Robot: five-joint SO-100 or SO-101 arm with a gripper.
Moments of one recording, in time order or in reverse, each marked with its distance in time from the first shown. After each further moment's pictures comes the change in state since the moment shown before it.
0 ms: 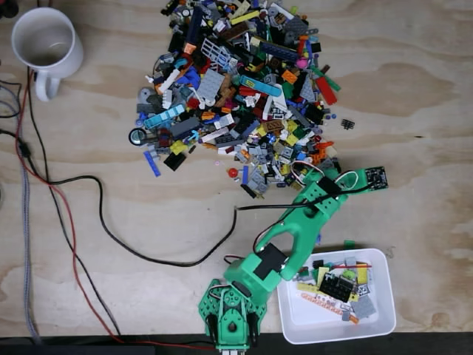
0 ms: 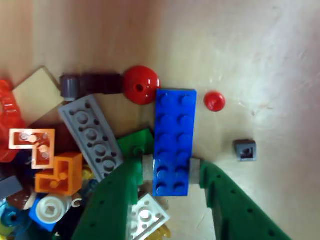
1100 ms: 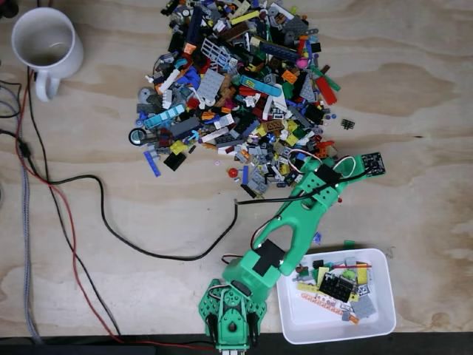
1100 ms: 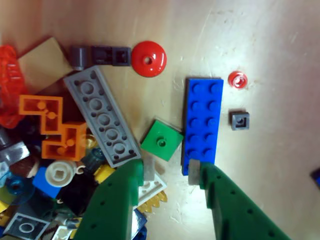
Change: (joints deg) arm -3.3 -0.7 -10.1 12.9 2.0
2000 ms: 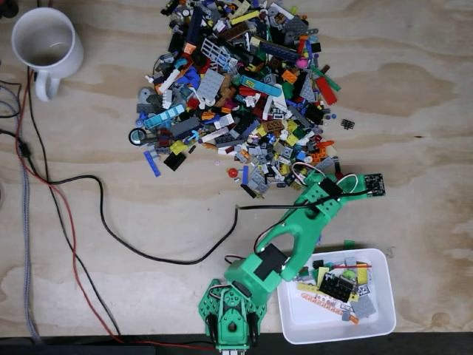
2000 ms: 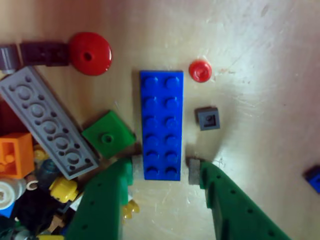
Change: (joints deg) arm 4.0 1.2 9.8 -5.2 0.0
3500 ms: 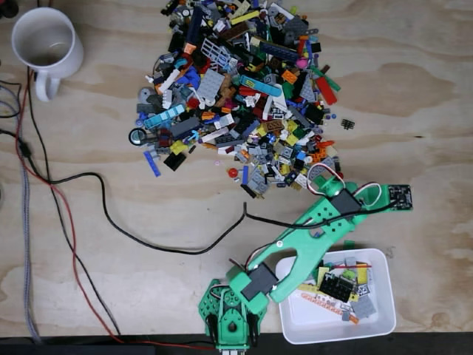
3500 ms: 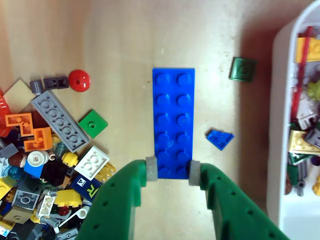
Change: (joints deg) arm 7.9 14.1 -21.4 32.3 -0.6
